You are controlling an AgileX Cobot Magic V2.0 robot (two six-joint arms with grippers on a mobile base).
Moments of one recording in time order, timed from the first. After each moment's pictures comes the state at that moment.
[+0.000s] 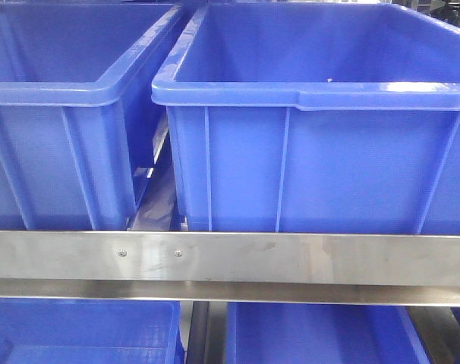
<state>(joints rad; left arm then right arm) -0.13 0.64 -0.49 0.27 0.43 -0.45 0.10 -0.01 0.03 -0.06 0.15 0.15</state>
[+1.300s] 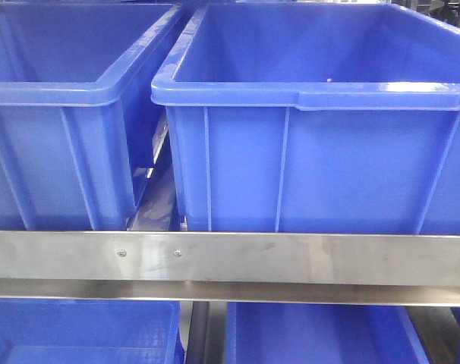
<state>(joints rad) -0.13 0.49 -0.46 0.29 0.43 -0.45 0.10 -0.01 0.03 -0.06 0.15 0.15</state>
